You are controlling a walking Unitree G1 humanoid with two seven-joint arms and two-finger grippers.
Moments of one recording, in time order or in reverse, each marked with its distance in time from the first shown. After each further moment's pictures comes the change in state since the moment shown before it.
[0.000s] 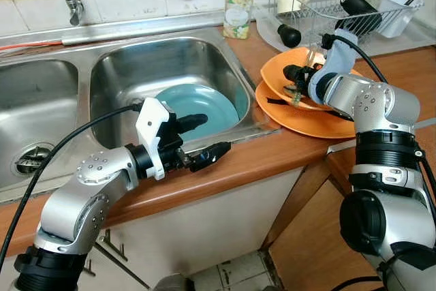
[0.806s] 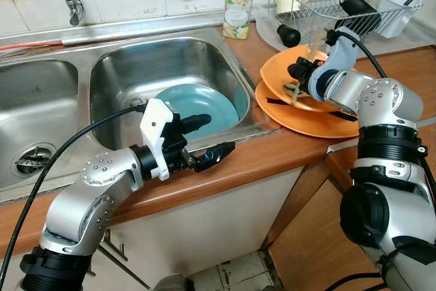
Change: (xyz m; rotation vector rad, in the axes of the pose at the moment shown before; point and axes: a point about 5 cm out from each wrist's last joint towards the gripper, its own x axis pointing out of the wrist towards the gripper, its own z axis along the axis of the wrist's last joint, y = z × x) left arm 0.005 -0.003 -0.001 -0.013 -0.014 0.004; right arm 0.000 0.002 0.008 0.115 -0.010 0.064
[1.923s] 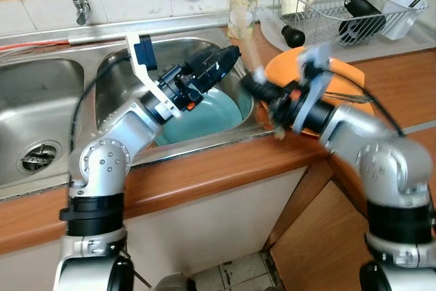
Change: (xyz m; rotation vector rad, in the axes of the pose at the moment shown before) left arm 0.037 0.024 0.063 -0.489 -0.449 -0.096; right arm -0.072 0.059 -0.060 -0.459 -0.087 0.794
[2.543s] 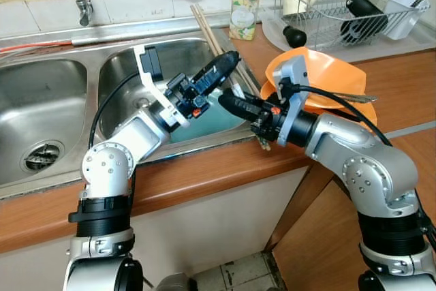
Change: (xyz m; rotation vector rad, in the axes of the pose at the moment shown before) left arm -0.002 0.001 -0.012 -0.210 -0.009 -0.050; right arm 0.008 0.013 -0.012 -0.041 0.046 0.036
